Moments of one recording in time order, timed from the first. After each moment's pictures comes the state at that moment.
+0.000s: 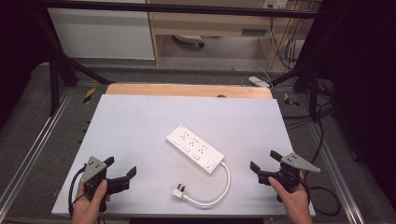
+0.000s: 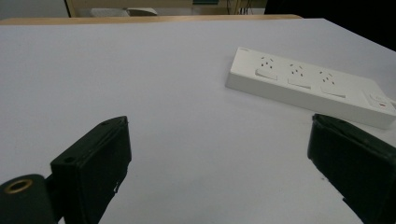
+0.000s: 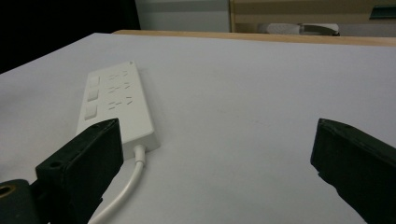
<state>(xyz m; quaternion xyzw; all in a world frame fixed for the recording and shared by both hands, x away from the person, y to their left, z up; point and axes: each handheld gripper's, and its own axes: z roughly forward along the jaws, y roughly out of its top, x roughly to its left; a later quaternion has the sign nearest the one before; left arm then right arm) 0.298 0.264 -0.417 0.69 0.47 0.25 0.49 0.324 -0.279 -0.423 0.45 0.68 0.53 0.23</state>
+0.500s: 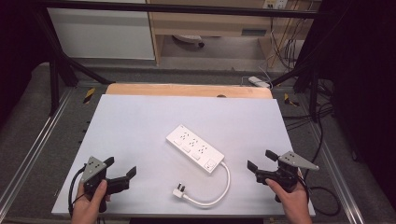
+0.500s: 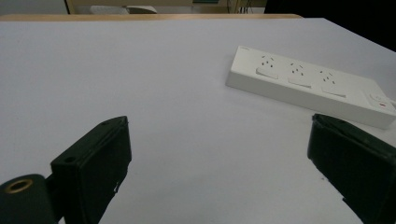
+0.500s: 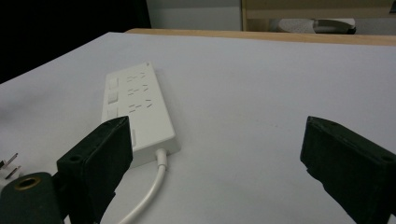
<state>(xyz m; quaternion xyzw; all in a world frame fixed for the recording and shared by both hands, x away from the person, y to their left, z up) 0.299 0.265 -0.419 0.69 0.47 0.24 0.49 0.322 -0.269 -0.409 0.44 0.69 0.53 0.22</state>
